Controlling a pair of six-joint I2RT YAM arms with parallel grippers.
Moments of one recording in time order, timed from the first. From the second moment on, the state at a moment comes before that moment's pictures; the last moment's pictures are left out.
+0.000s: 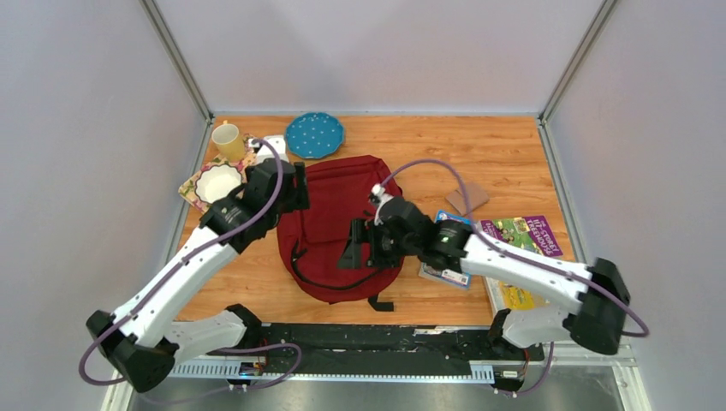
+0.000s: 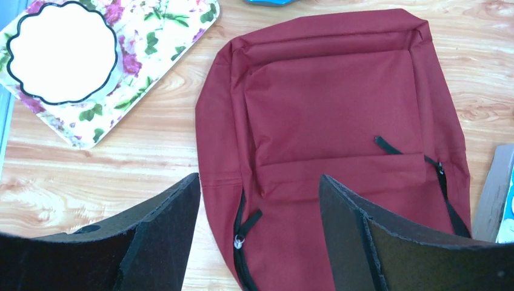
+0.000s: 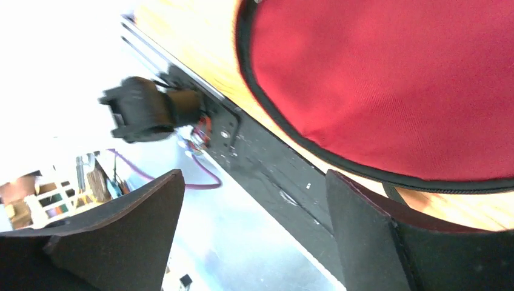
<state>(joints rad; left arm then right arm) -0.63 1.00 1.08 -0.72 -0.52 -0.45 1.04 1.36 0.98 -0.35 -0.22 0.94</state>
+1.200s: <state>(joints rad) -0.63 0.75 0.63 -0.68 -0.03 -0.53 0.67 0.64 0.71 -0.86 0.08 0.95</state>
